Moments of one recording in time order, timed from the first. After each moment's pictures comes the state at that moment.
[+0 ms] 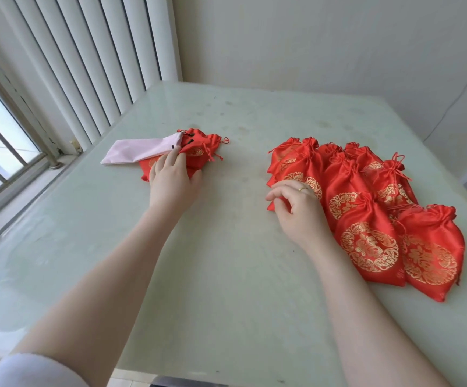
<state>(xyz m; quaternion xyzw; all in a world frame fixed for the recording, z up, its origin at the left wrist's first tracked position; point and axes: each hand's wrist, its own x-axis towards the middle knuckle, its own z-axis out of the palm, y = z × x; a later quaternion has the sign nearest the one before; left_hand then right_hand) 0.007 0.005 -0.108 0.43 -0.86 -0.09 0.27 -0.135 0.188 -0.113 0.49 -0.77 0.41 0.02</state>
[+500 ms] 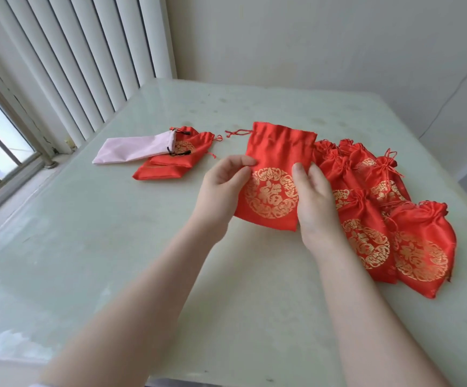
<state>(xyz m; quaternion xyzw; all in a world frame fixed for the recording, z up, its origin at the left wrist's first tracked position) -0.027 0.113 -0.065 0.26 -0.61 -0.66 0.36 -0.125 0.198 -0.078 0.28 -0.63 0.70 -0.18</state>
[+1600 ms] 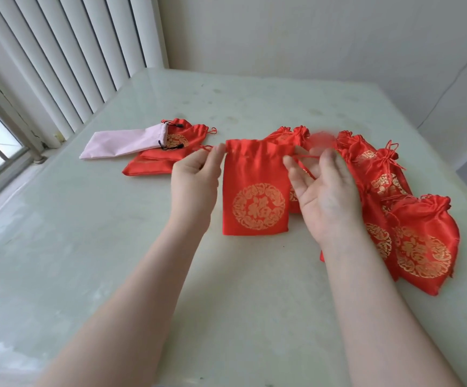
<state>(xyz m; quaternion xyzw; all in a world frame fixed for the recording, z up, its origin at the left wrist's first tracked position) -0.020 0.098 -0.067 0.34 -0.61 -0.56 0.45 -0.134 0.207 -0.062 0.17 -0.42 0.84 -0.29</state>
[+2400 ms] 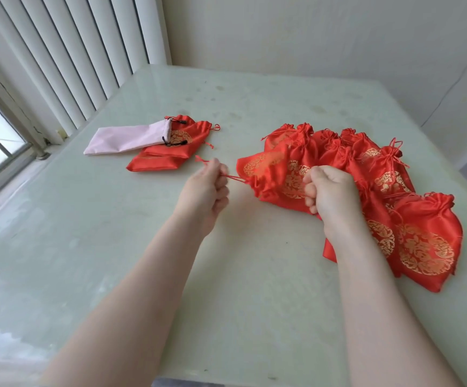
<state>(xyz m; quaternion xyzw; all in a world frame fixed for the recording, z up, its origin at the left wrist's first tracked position) -0.021 0.089 -0.085 0.36 -0.46 -0.76 0.28 -0.153 0.211 -0.081 0.20 -0.75 0.61 -0.17</state>
